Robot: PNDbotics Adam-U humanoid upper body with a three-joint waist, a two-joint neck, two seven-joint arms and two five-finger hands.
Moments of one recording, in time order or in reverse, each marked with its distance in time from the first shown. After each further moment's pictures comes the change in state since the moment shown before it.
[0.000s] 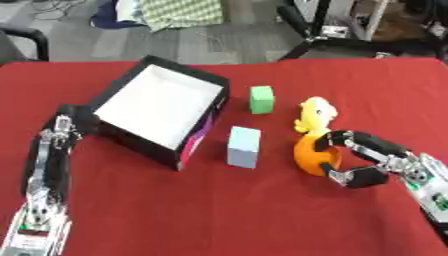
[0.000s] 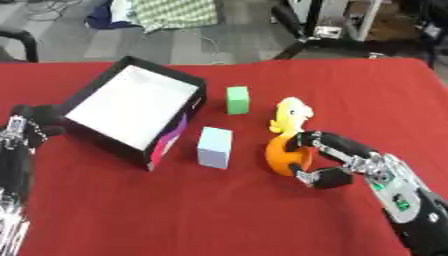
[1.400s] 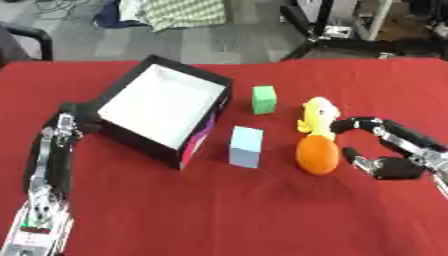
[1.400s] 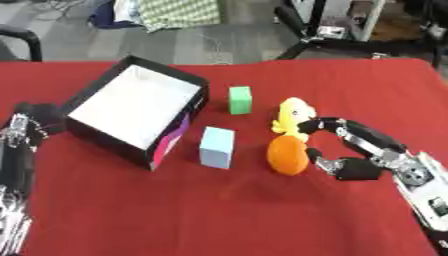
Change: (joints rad) left arm -0.001 0.000 0.006 0.000 -0.003 -0.001 0.006; right arm 0.072 -0.078 -0.032 -0.191 -0.207 0.051 0.042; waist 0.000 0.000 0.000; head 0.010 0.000
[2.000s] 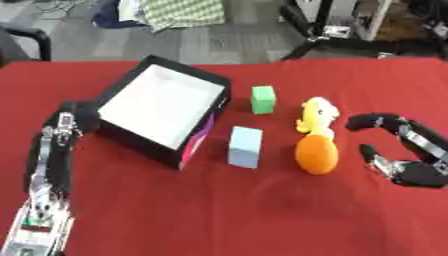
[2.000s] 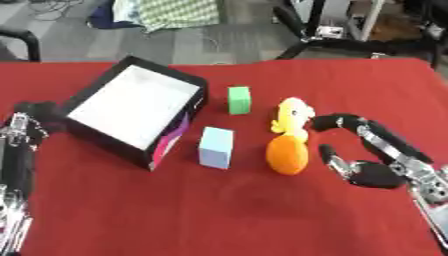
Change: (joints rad) left arm 0.000 0.000 0.005 0.000 -0.002 -0.003 0.004; right arm 0.090 -0.015 -0.042 -0.137 -0.112 0.061 -0.002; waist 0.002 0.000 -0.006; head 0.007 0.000
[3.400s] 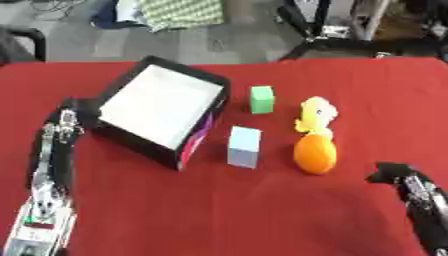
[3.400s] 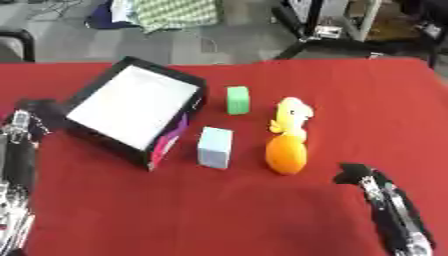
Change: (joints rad) left arm -0.002 -0.001 0.007 -0.003 0.000 -0.009 0.014; right arm 0.410 0.468 -0.209 -0.259 -0.216 0.298 -0.201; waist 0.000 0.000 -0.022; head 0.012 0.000
